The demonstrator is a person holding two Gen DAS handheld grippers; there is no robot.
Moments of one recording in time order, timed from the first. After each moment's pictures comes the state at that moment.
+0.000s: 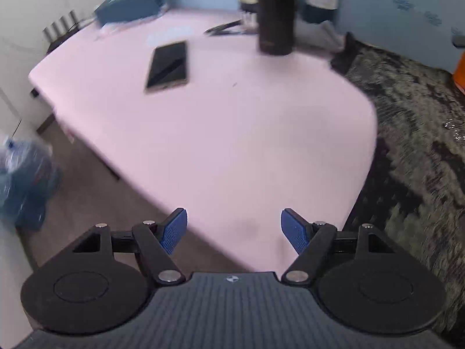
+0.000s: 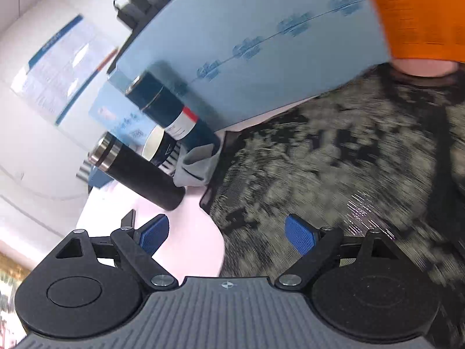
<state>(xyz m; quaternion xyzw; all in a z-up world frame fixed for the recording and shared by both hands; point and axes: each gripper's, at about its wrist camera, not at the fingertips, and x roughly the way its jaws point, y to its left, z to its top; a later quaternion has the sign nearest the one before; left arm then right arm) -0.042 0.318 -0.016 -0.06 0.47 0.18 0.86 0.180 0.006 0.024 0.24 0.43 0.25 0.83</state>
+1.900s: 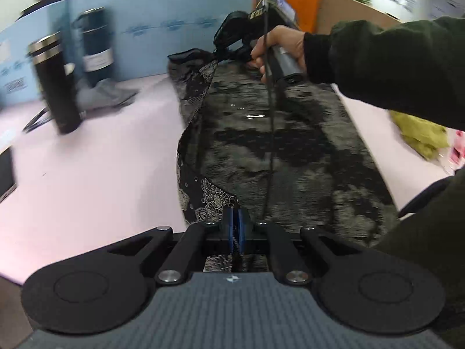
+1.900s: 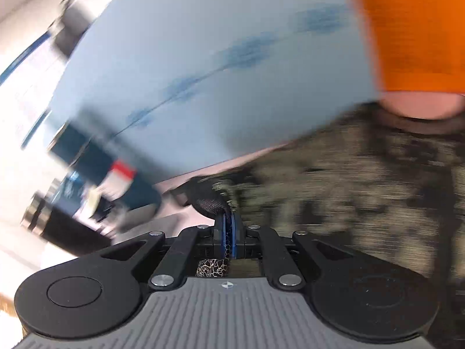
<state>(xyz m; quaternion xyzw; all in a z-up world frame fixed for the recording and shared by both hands) -0.065 0.173 0.036 0.04 0.39 -0.20 0.90 0.251 -0.035 -0.026 0.25 0.41 0.15 0.86</state>
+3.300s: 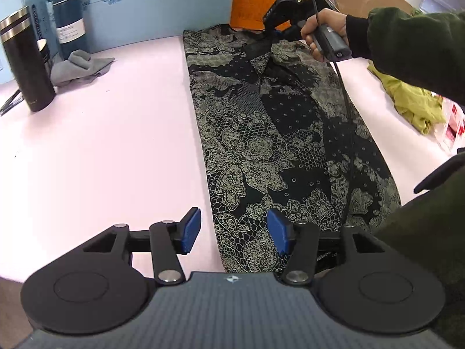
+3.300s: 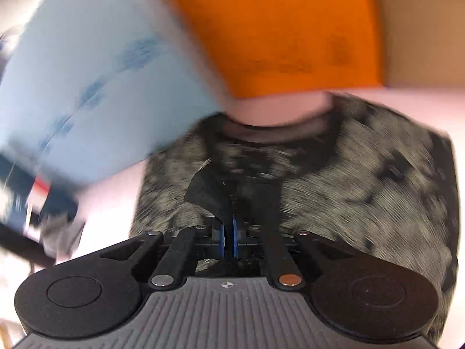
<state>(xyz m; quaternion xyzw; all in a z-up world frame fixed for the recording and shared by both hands) -0.056 0.171 0.006 0.05 0.45 -0.21 0.87 0.238 -0.156 -0.058 0.25 0.44 0.05 0.86</state>
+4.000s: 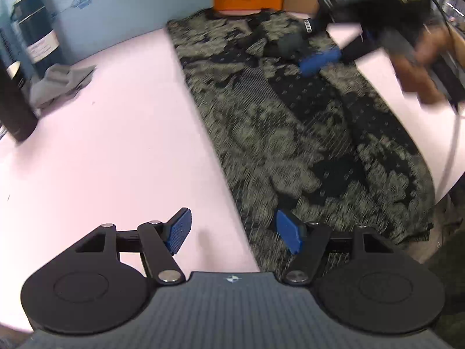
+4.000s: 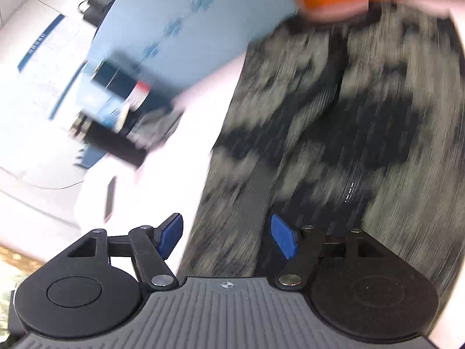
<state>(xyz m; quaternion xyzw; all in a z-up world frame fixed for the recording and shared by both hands) -0.014 0.161 -0.012 0.13 0.46 -0.25 0.84 0.056 -0.116 -0.047 0.28 0.48 0.25 0.79</state>
